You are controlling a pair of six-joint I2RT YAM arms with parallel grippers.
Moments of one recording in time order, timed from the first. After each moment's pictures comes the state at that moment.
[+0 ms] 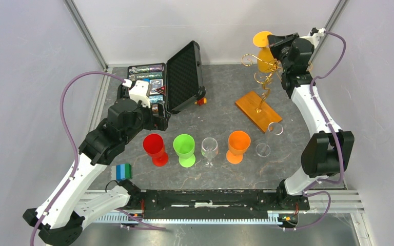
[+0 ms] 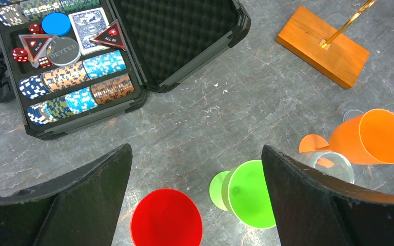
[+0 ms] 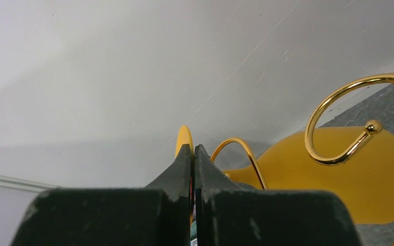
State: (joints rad) left arm -0.62 0.87 1.18 -0.72 -0.24 -0.24; right arm 0.06 1.61 1.46 0.17 0.07 1.01
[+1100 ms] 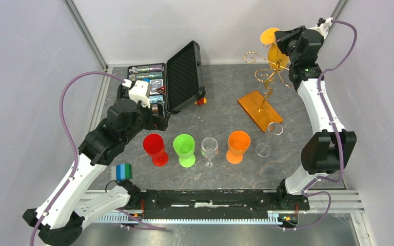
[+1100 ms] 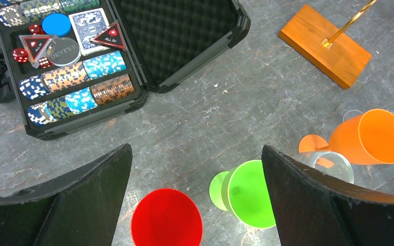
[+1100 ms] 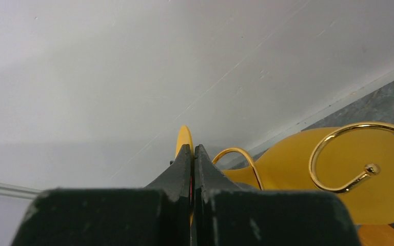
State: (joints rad) left arm -0.62 0.86 1.18 -0.72 -0.24 -0.24; right arm 0.01 1.65 1.60 0.03 0.02 0.88
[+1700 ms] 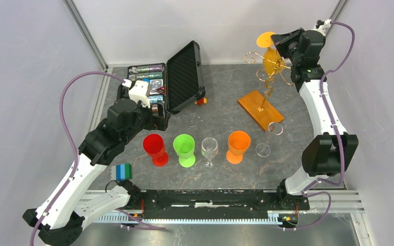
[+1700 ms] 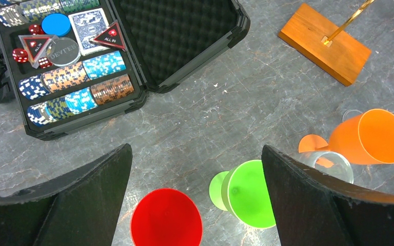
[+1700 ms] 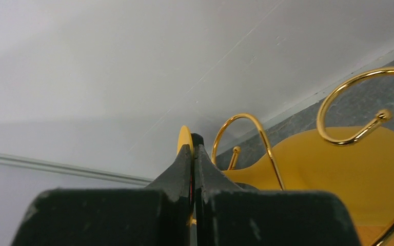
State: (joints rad) left arm -0.62 0.86 1.18 -0.72 -0.24 -0.24; right arm 0.00 1.63 1.61 -0.06 -0.08 0.94
